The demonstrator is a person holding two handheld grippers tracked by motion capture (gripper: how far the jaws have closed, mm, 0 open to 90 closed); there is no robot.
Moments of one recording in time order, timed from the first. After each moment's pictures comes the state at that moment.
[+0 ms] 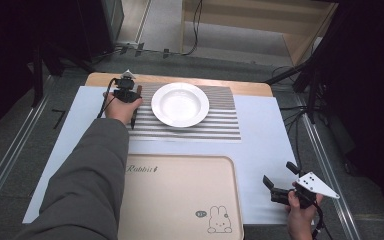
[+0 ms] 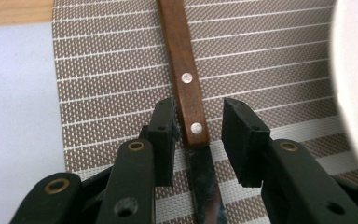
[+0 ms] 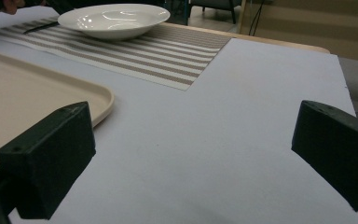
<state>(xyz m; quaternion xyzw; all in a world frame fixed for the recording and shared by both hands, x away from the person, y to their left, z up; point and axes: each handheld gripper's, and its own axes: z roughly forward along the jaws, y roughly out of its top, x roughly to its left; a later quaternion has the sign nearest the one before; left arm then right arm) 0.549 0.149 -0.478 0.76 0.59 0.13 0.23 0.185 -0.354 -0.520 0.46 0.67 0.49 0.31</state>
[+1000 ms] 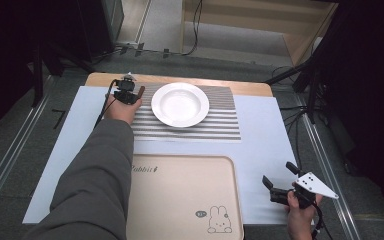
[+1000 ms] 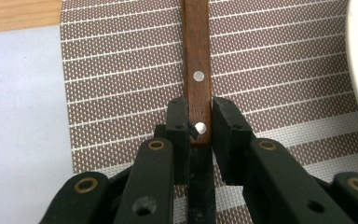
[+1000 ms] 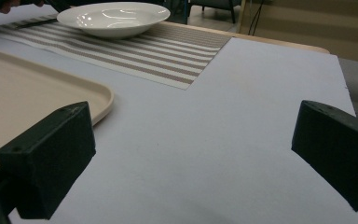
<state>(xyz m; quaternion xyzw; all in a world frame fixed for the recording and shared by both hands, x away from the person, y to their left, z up) 0.545 0.148 -0.482 0.76 0.58 0.16 0.23 0.186 -0.353 -0.521 0.46 0.67 0.49 0.32</state>
